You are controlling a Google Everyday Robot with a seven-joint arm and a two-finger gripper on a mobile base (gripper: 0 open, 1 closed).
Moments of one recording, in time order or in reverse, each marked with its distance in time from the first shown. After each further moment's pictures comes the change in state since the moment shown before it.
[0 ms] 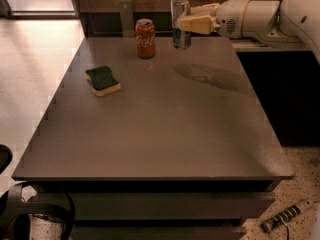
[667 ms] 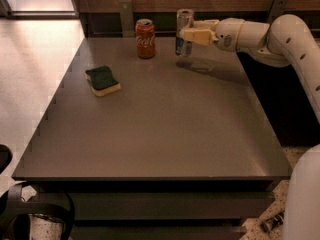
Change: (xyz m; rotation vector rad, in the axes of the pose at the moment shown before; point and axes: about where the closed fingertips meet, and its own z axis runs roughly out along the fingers) arm 0.057 -0.044 0.020 0.011 -0.069 0.076
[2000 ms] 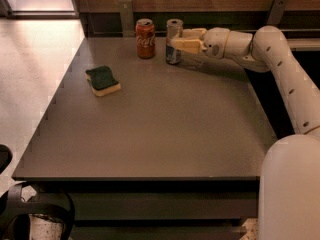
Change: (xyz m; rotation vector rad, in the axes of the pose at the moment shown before) arm 0.036 -0.003 0.036 -0.096 -0.036 -0.040
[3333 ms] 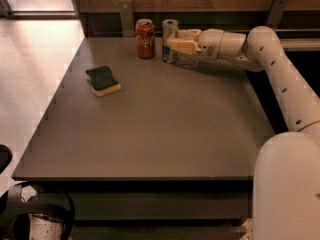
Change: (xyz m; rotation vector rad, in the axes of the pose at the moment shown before) arm 0.007 0.006 0.016 -0.028 0.013 -0.003
